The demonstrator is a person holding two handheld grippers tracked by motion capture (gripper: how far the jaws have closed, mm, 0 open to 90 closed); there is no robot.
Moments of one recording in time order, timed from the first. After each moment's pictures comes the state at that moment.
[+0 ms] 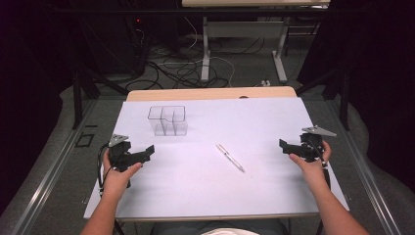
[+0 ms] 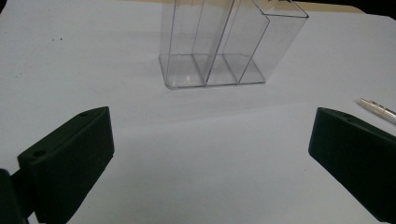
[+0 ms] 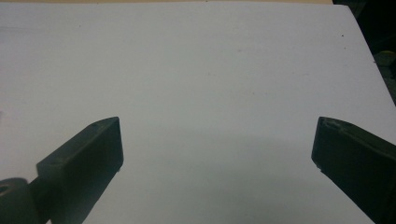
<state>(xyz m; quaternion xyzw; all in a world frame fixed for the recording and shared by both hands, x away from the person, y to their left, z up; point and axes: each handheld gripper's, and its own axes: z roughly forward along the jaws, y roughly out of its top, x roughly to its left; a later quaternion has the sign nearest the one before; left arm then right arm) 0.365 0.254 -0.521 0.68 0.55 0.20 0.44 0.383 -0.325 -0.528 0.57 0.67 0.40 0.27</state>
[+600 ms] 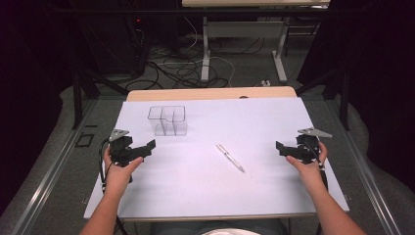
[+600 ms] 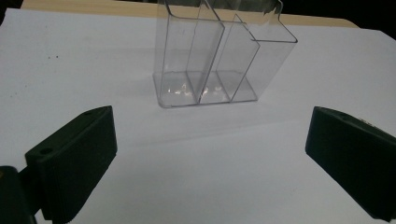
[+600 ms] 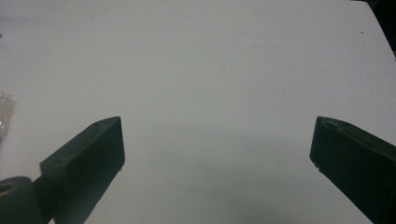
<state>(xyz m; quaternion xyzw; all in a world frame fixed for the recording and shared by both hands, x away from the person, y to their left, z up) 0.375 0.247 -0.504 0.68 0.55 0.20 0.45 0.380 -0.314 -0.529 0.56 0.68 0.40 0.26</state>
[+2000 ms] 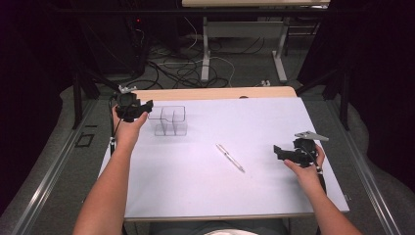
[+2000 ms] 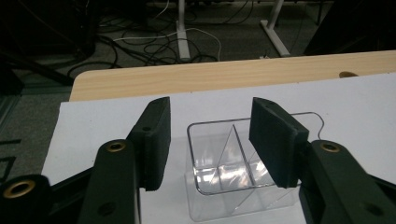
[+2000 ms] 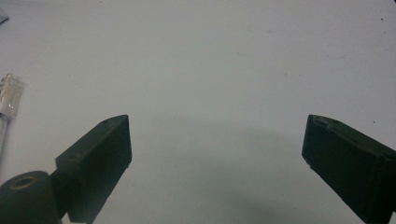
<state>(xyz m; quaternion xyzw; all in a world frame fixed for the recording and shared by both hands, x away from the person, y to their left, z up) 0.472 0.225 -0.433 0.67 0.57 0.26 0.39 0.374 -0.308 -0.537 0.55 0.69 0.39 0.25</state>
